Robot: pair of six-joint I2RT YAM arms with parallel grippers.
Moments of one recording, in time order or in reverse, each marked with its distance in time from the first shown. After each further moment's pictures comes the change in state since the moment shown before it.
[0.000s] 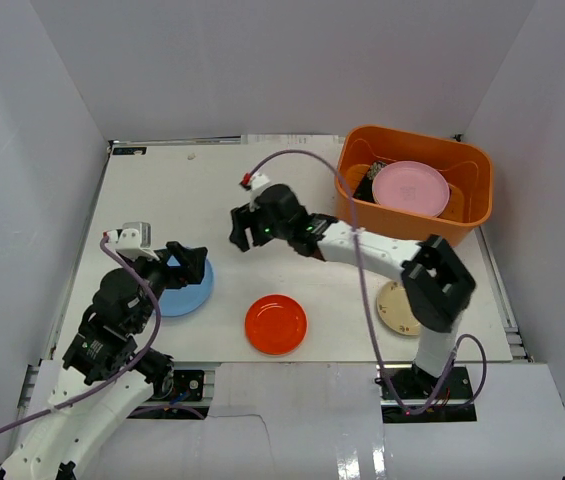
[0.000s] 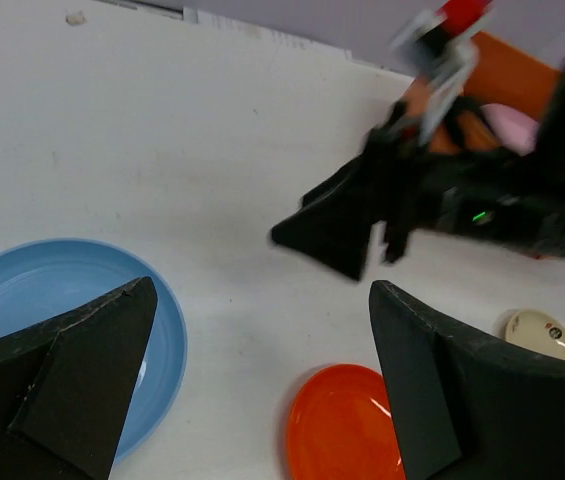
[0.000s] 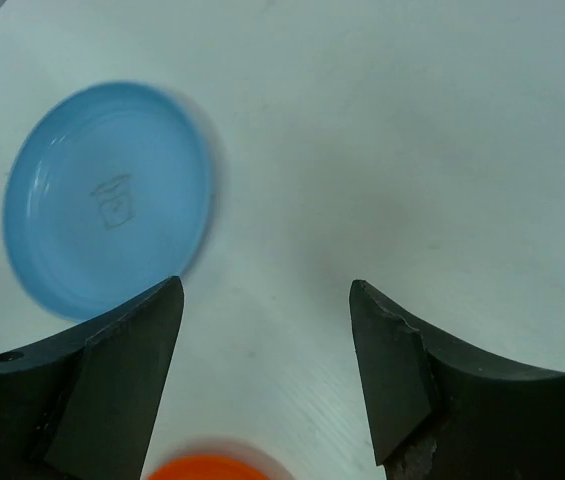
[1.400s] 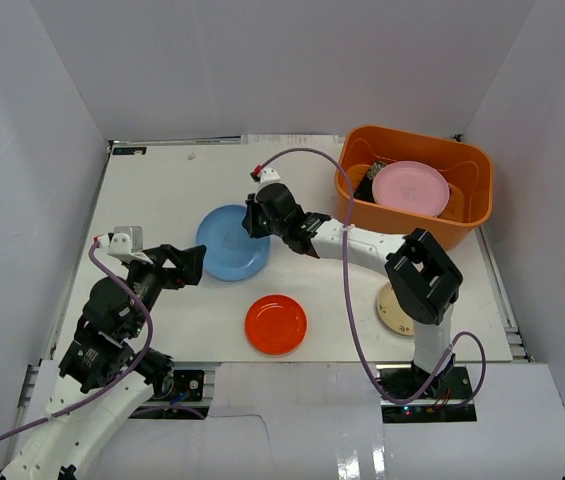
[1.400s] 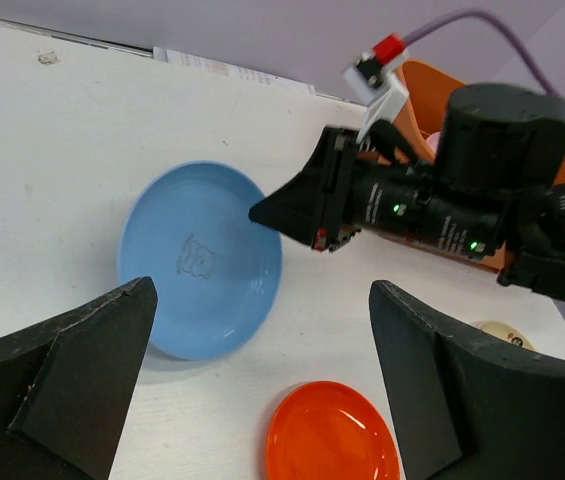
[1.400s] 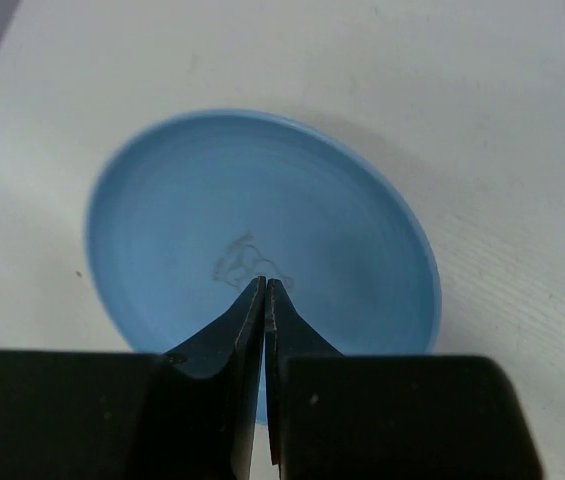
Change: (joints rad) left arm 0.000 -0.072 -0.002 0.067 0.025 -0.001; right arm 0.039 0.166 0.094 0.076 0.143 0.212
